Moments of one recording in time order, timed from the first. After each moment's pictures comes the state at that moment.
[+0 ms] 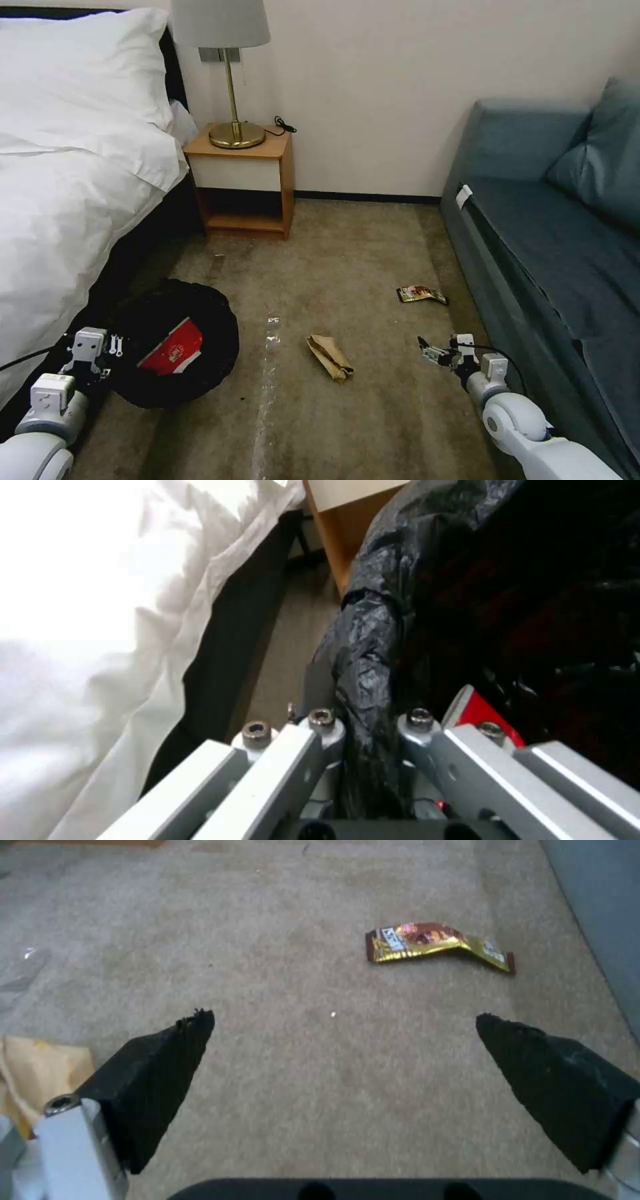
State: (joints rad) left arm 1.74 -0.98 -0.88 -2.05 -0.32 0.17 -0.06; right arm -1.21 0.89 0.19 1.50 0.75 -0.06 0.08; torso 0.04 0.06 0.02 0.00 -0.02
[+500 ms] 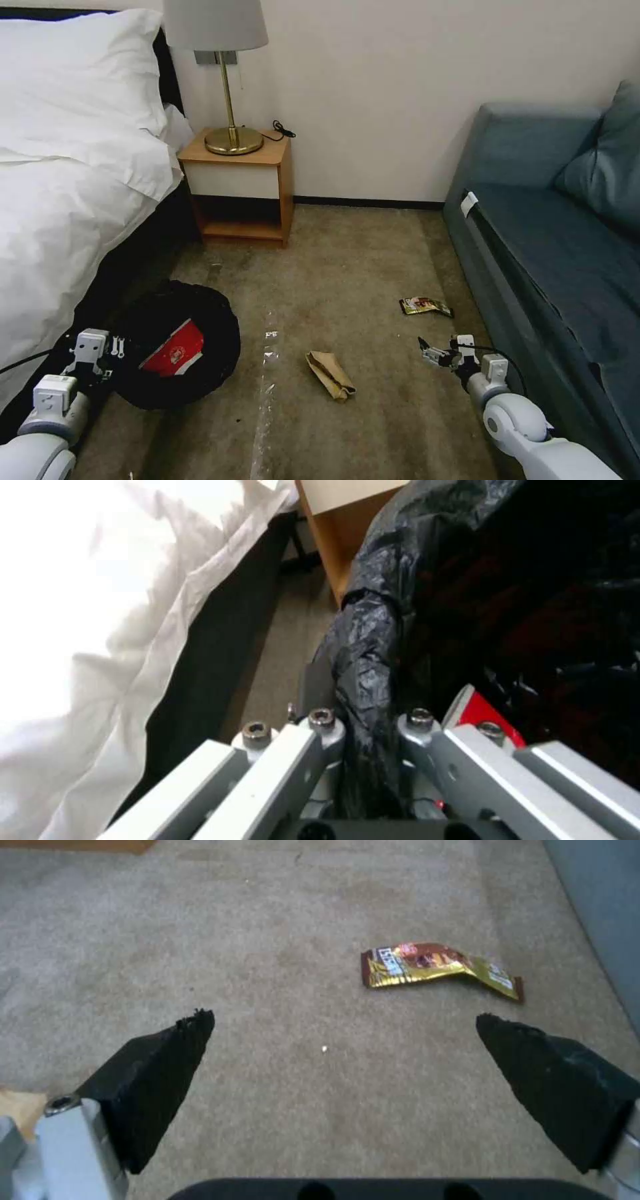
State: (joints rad) left arm 1.75 -0.98 -0.88 -2.05 -0.32 0.16 -0.07; right arm -1.22 0.89 0.19 1.49 0.74 -0.05 0.08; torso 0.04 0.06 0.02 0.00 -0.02
